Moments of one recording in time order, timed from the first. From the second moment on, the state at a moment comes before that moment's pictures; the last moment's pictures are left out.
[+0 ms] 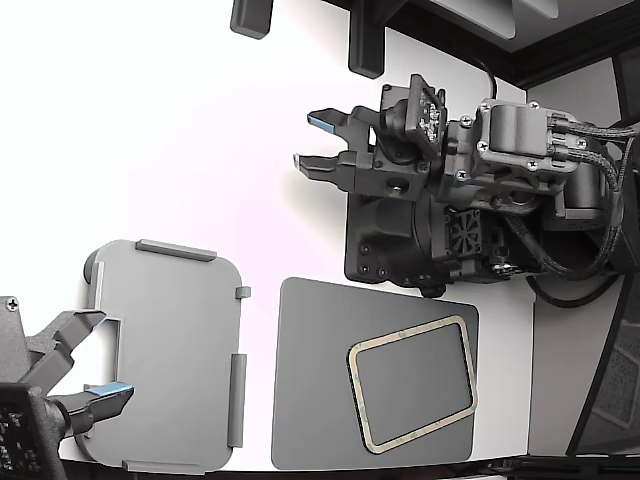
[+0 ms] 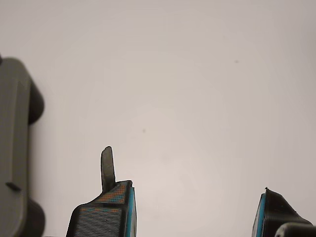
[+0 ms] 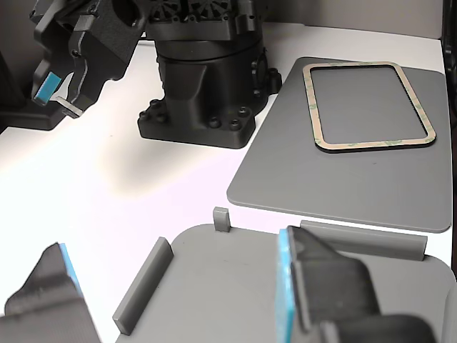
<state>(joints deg) 1.1 168.0 152.2 56.1 9.0 7.9</state>
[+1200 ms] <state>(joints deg) 1.1 167.8 151.3 56.1 10.5 8.9</state>
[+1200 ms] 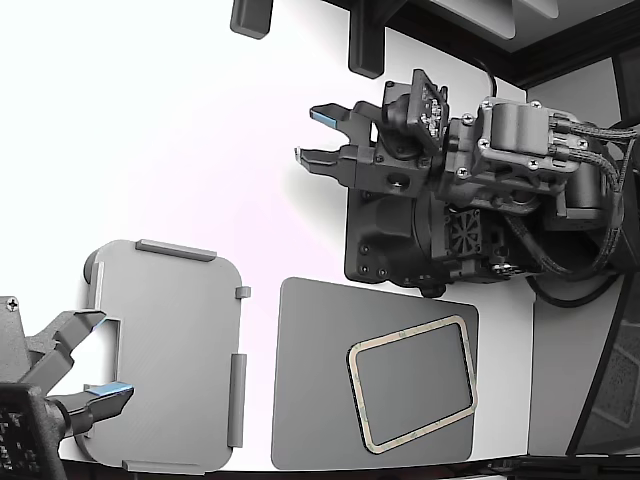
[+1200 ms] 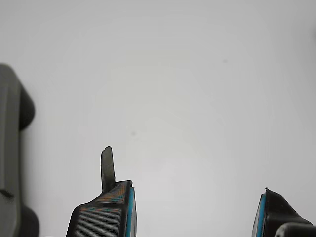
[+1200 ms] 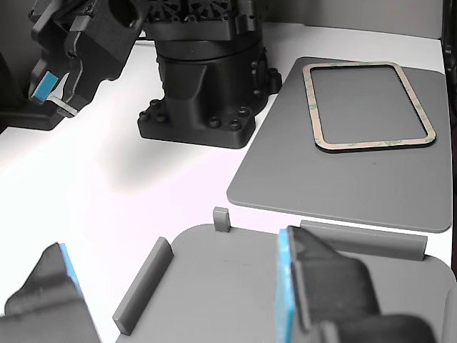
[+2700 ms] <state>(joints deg) 65.0 97.4 89.6 86.0 13.0 -16.7</state>
